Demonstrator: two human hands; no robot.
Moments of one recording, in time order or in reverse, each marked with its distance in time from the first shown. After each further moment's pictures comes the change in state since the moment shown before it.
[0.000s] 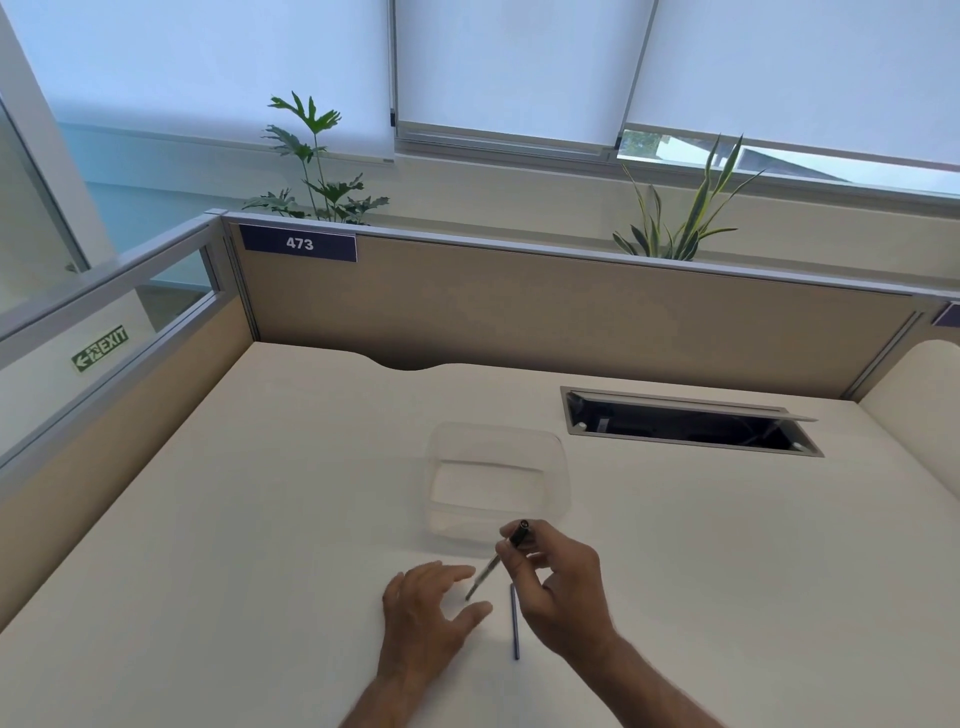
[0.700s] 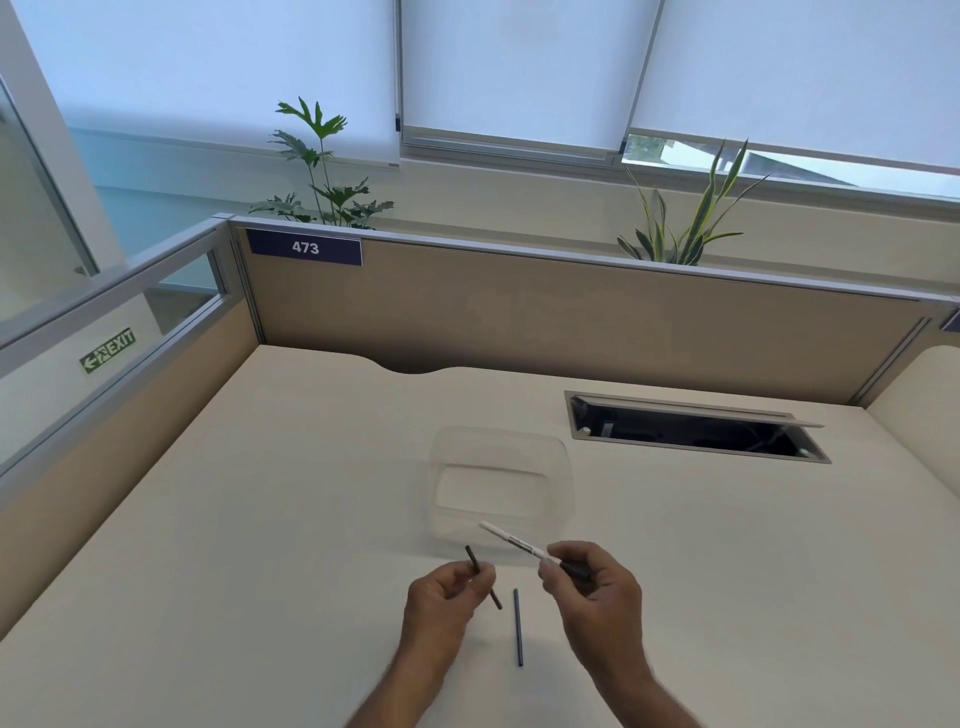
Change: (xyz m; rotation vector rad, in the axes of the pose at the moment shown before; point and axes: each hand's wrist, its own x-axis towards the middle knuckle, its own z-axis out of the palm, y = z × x) left_hand 0.003 0.058 -0.029 -0.893 -0.131 -0.566; right_hand -0.019 0.025 -0.011 0.165 0.203 0.407
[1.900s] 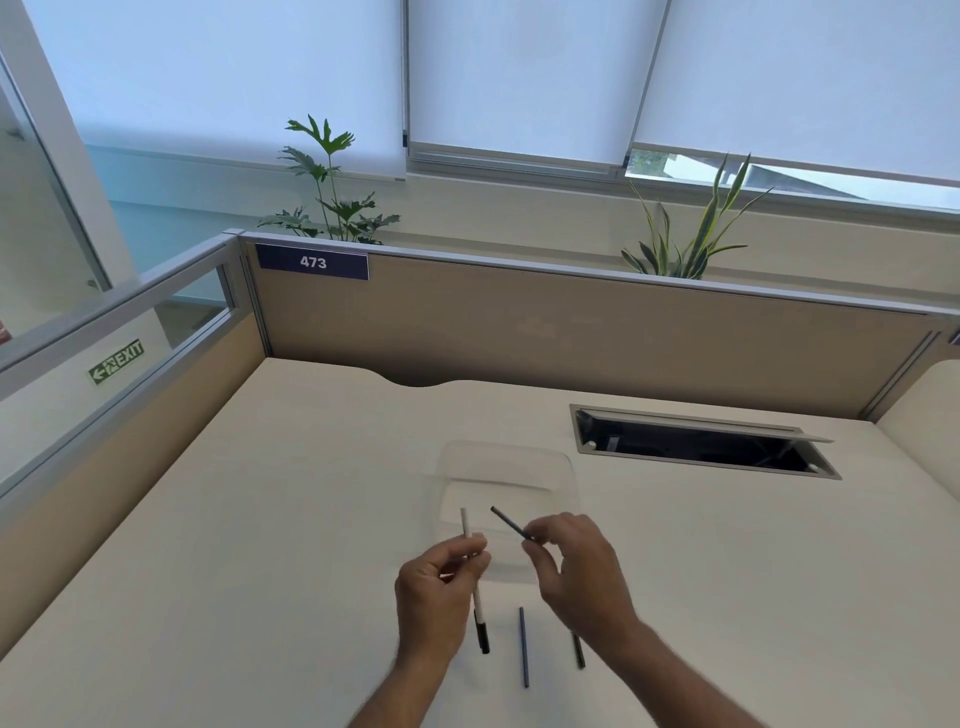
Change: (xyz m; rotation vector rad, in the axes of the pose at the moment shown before) left_hand 0.006 0.035 0.002 0.103 0.177 0.379; right_hand 0.047 -0.011 0.014 -0.618 -0.225 -0.455
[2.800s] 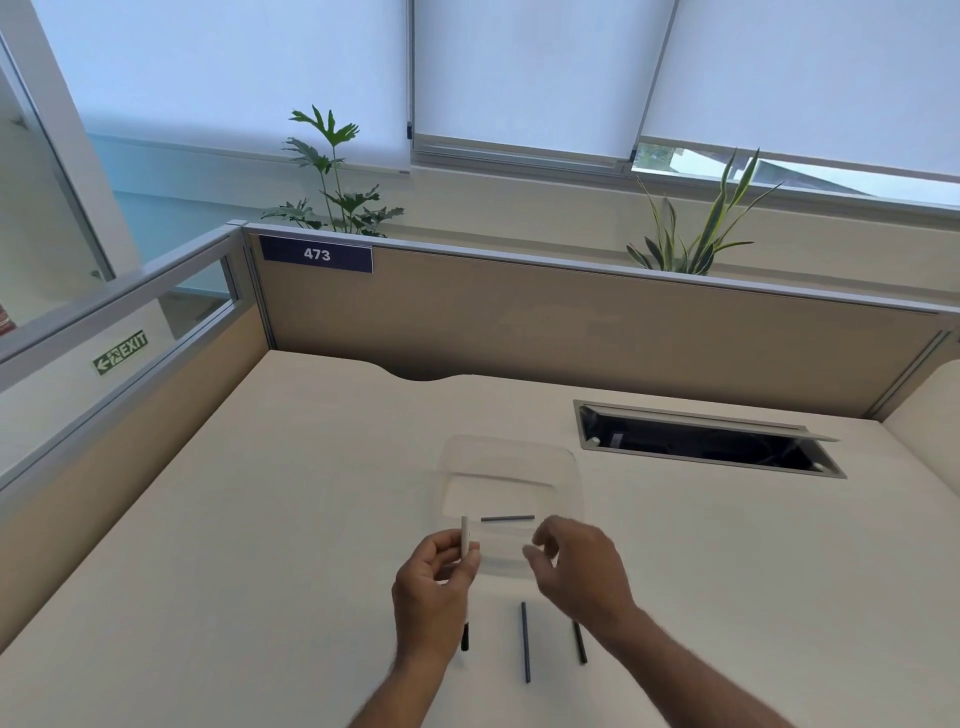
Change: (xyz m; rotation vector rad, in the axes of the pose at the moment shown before) left_hand -0.002 -0.012 -0.003 0.015 0.074 -0.085; right_hand 0.008 0.009 0.008 -0.102 -0.183 0.188
